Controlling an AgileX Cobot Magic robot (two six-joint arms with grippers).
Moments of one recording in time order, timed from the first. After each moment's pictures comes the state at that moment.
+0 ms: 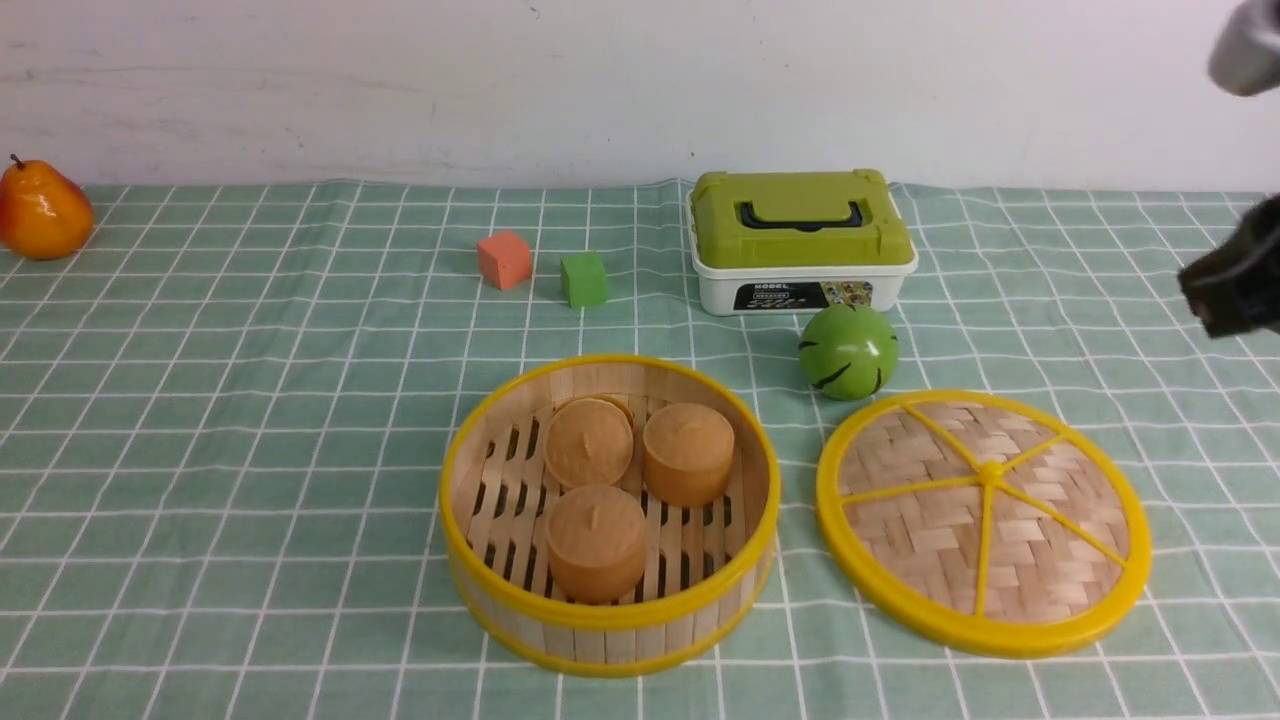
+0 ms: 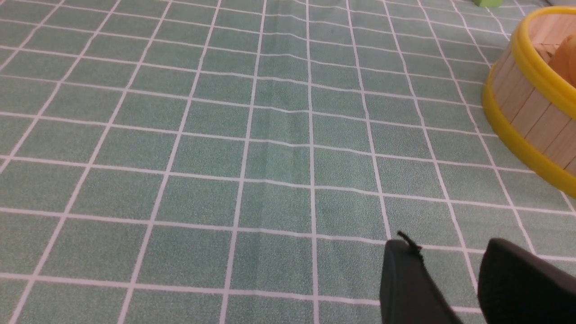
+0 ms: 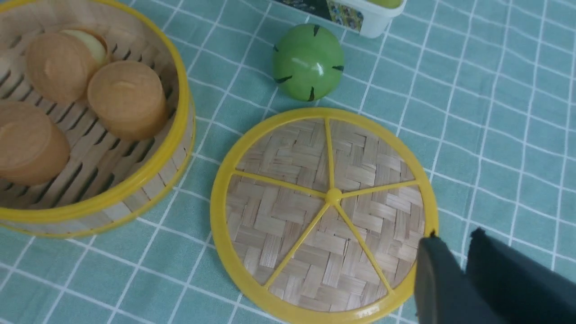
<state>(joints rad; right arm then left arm) 0.20 1.06 -1.11 0.08 0.82 -0.17 -0.05 -0.01 0.03 0.04 0.39 -0.23</state>
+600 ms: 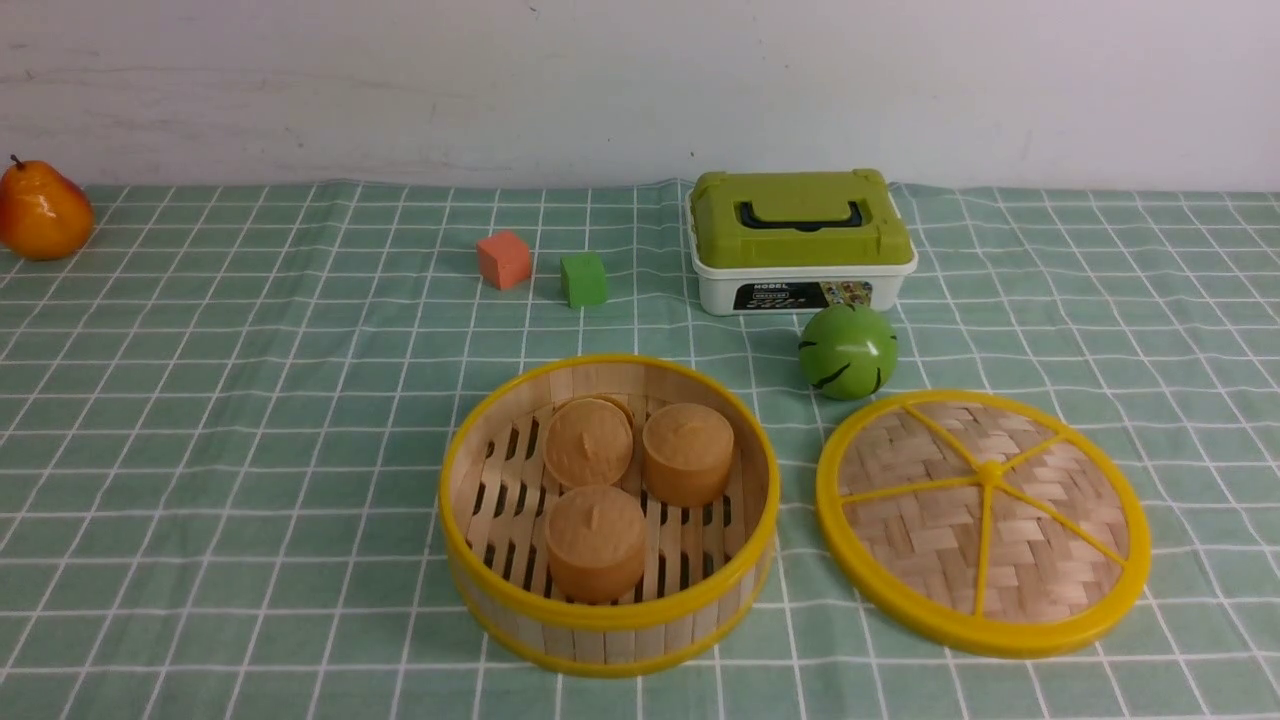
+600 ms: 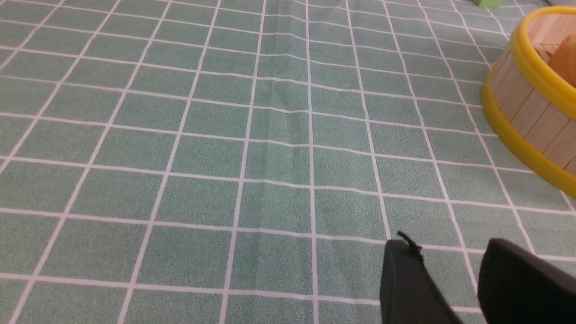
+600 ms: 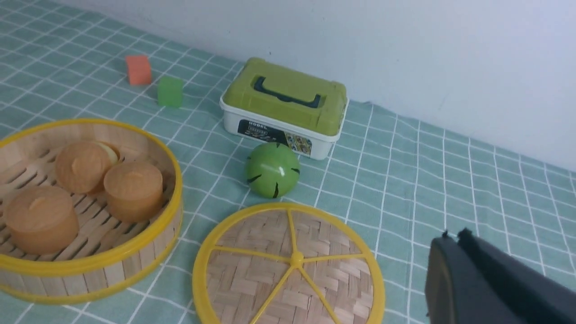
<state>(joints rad) 0.20 0.53 -0.83 0.05 0.66 -0.17 -0.05 -0.01 0.03 0.04 0.39 -0.23</state>
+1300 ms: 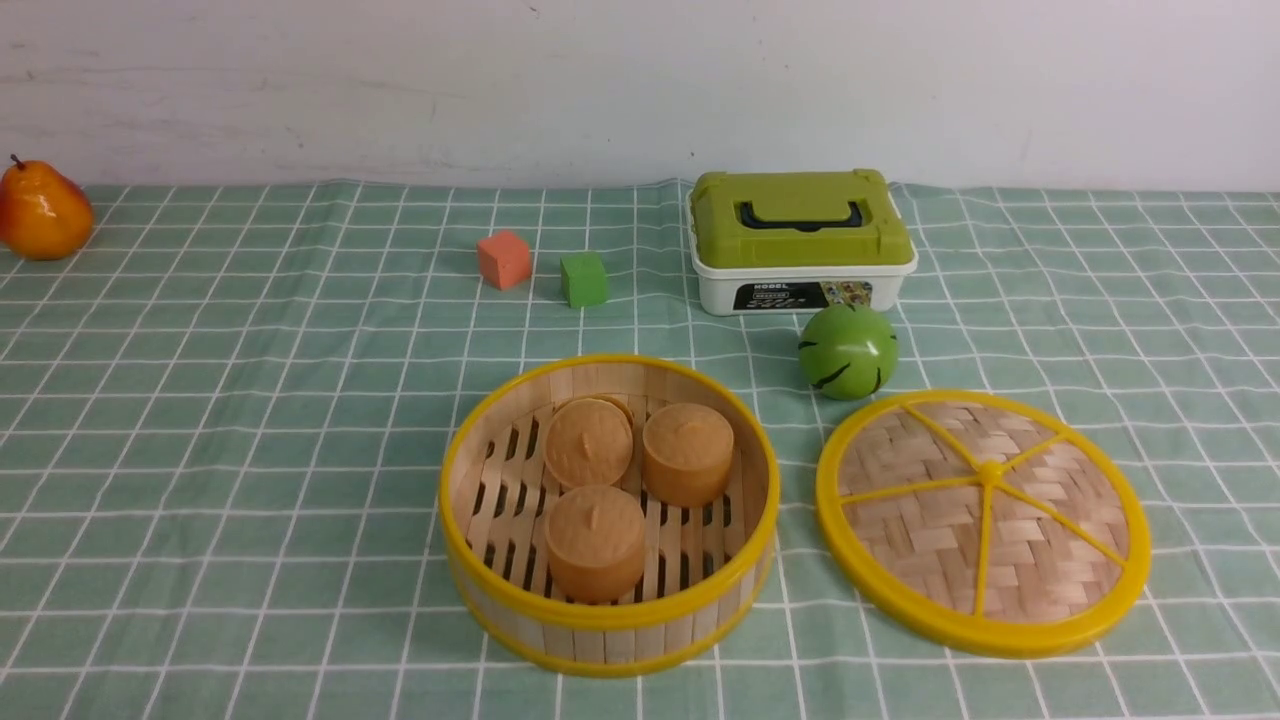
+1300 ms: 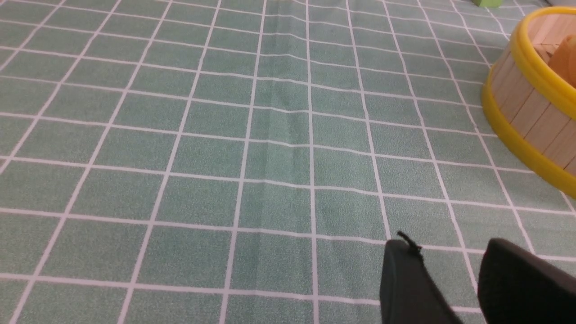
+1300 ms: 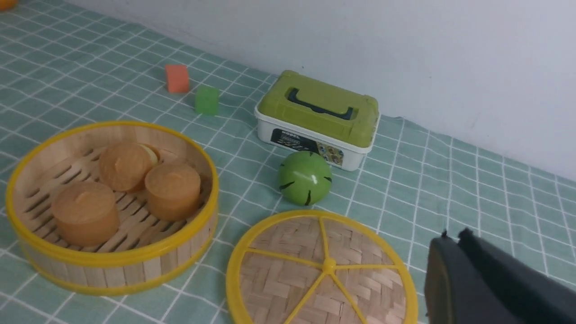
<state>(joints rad) 0.27 0.49 -0.76 0.06 0.61 -0.17 -0.05 -0.01 0.03 0.04 0.39 -0.23</state>
